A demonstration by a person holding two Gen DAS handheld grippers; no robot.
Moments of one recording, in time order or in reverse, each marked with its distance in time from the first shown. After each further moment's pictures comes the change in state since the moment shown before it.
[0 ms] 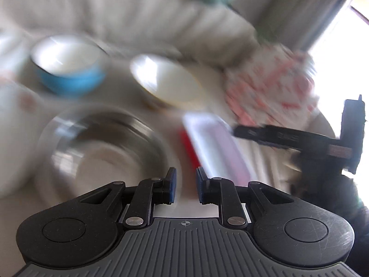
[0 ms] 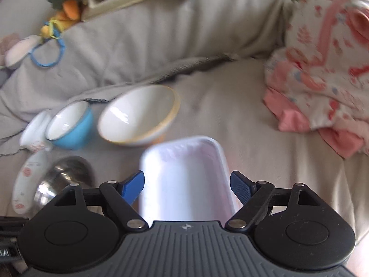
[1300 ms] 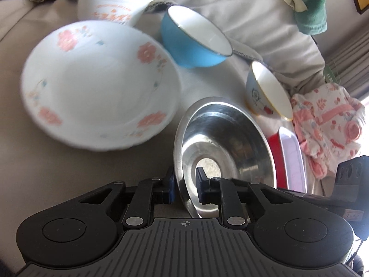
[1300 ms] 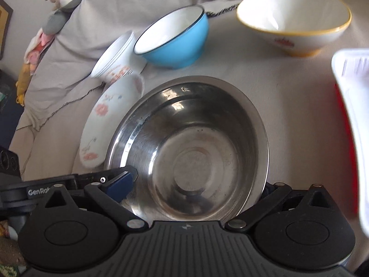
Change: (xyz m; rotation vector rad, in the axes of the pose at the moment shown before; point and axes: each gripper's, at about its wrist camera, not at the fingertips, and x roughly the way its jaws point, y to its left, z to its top) left arm -0.009 0.122 -0.031 -0.340 0.095 0.093; right arm 0.082 0.117 -0.057 -0.013 0.342 0.406
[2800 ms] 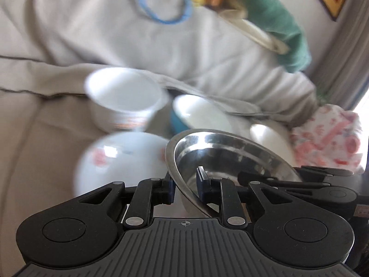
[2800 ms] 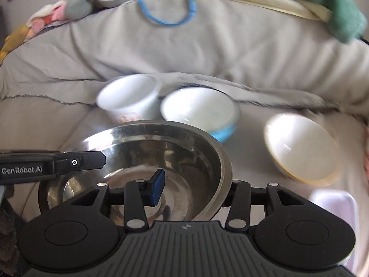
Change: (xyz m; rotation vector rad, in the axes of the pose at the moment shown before) left arm -0.068 0.025 0.073 0.178 -0.266 0.060; right arm 0.005 0.133 0.052 -0.387 -0.223 -0.332
